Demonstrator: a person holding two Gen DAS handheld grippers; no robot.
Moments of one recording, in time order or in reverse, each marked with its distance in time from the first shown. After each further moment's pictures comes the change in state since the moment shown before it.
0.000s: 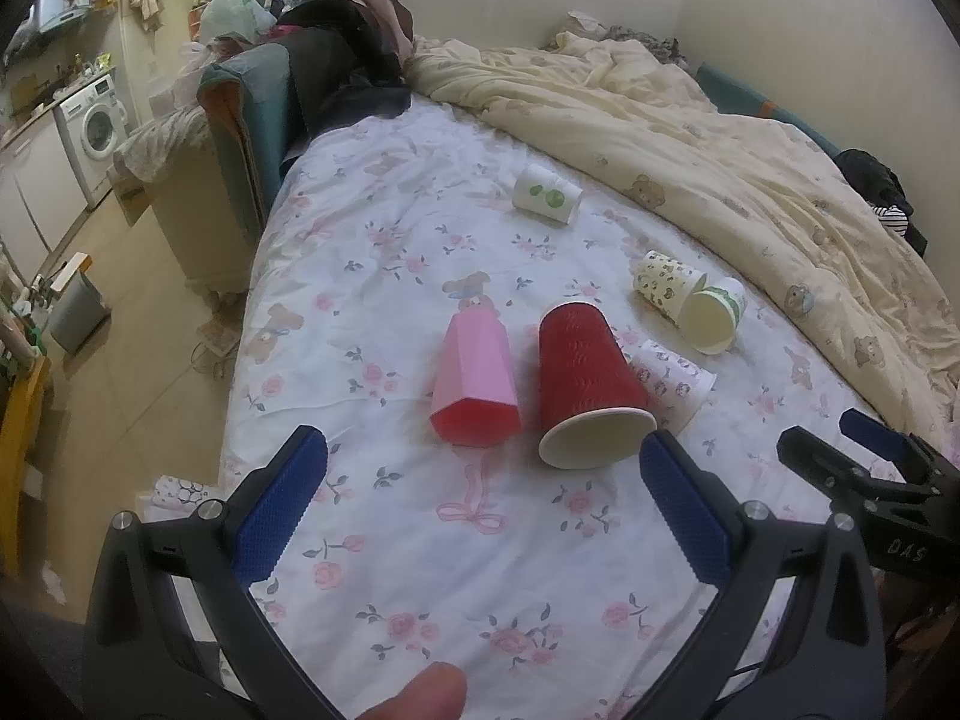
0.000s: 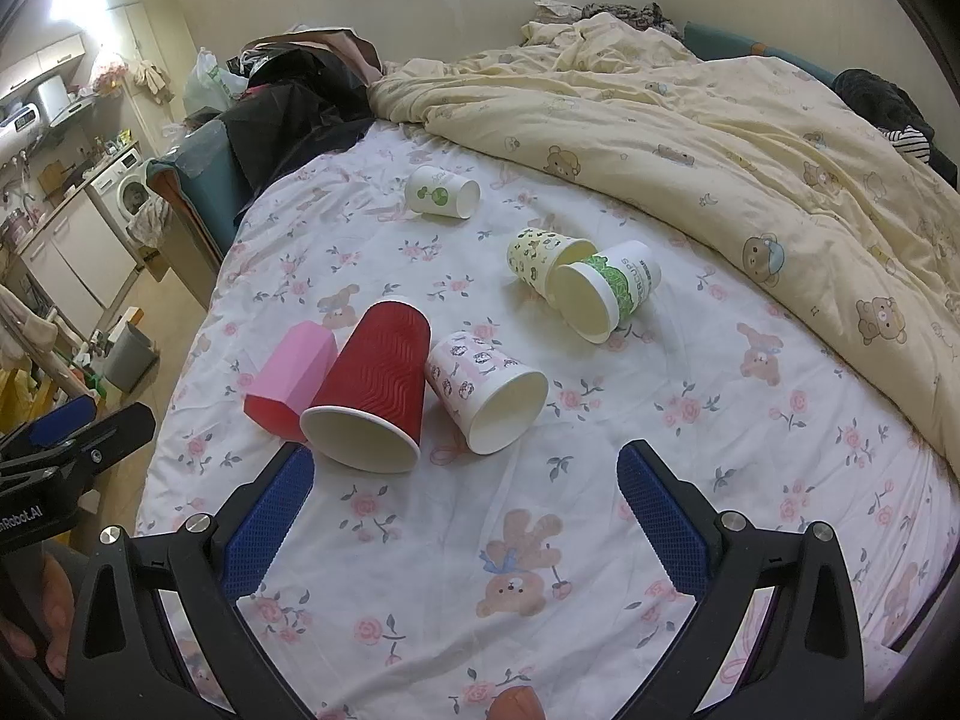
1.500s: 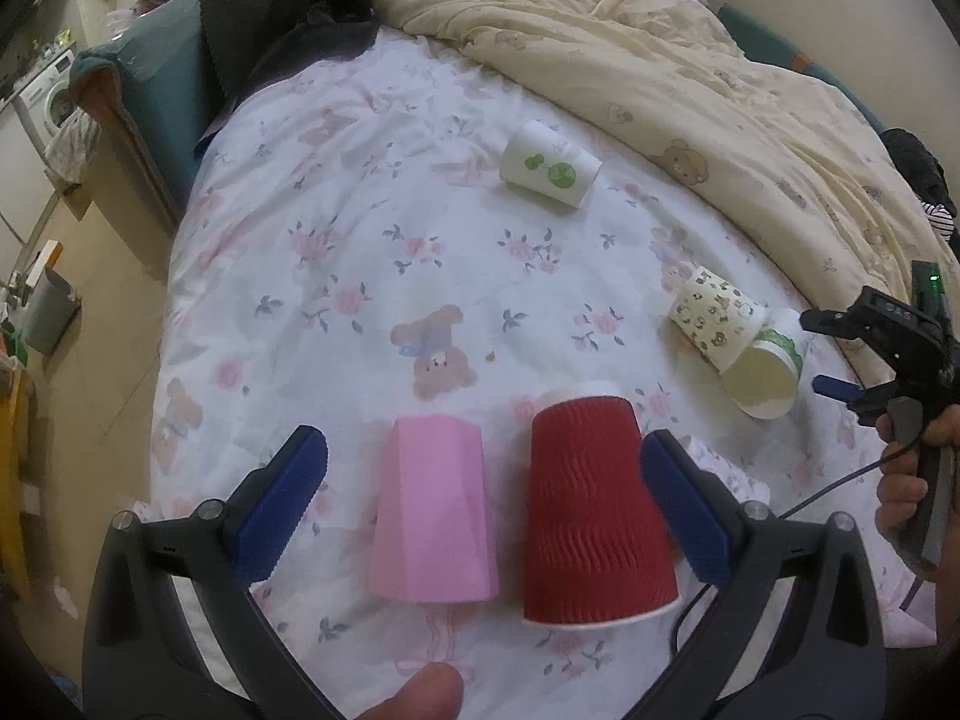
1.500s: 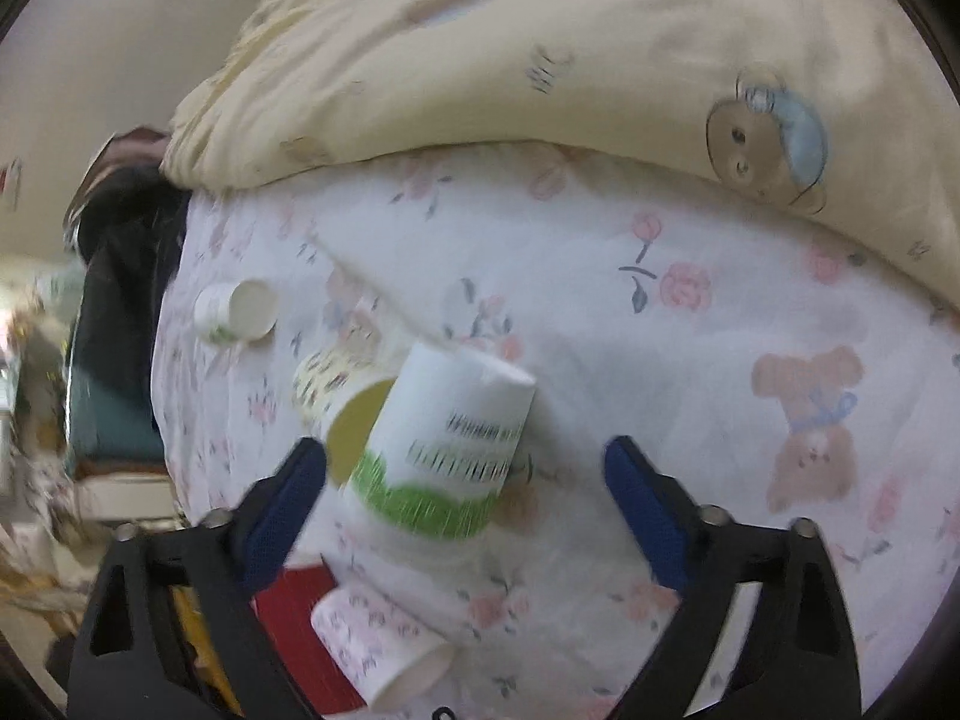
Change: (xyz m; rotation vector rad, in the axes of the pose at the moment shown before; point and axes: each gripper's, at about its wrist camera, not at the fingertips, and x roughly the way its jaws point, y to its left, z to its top) left arm 0.132 -0.023 0.093 0.019 0.198 -0.007; right arm 0.188 -0.205 0.110 0.694 0.313 0.151
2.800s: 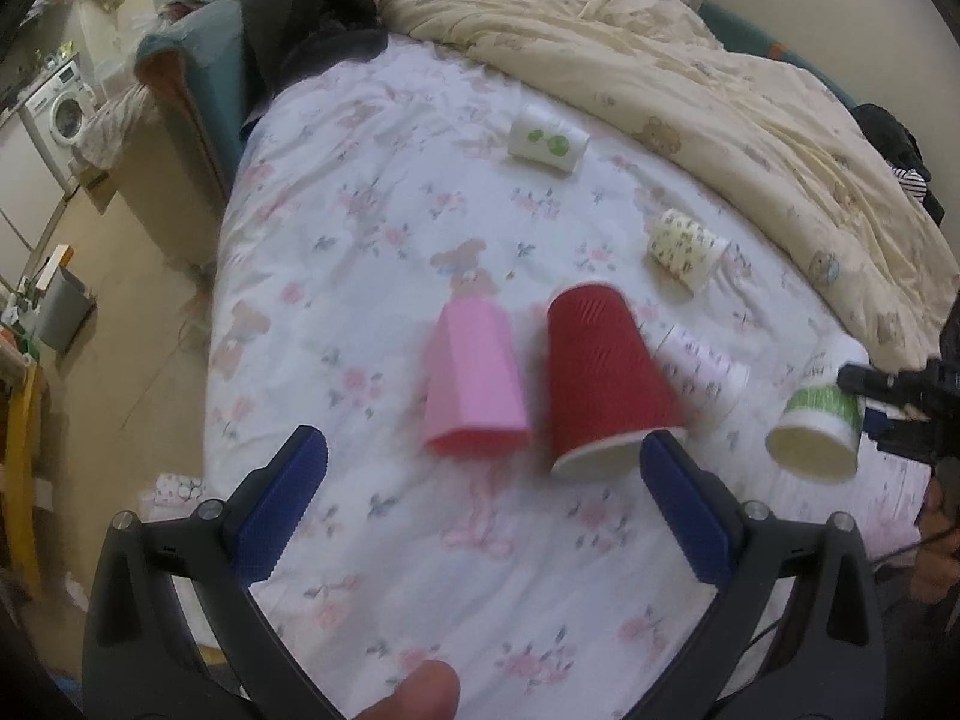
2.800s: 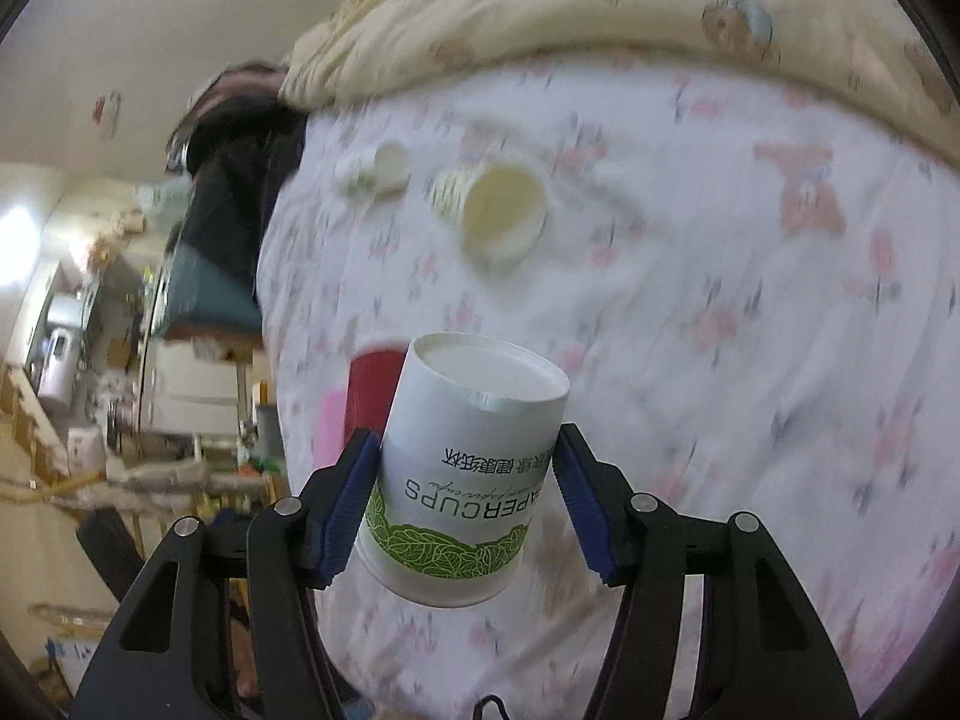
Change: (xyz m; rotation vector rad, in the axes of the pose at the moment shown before) left arm -0.066 0.024 -0.073 0.027 -0.006 0.009; right arm -0.077 0.018 -0.152 -0.185 0.075 0.158
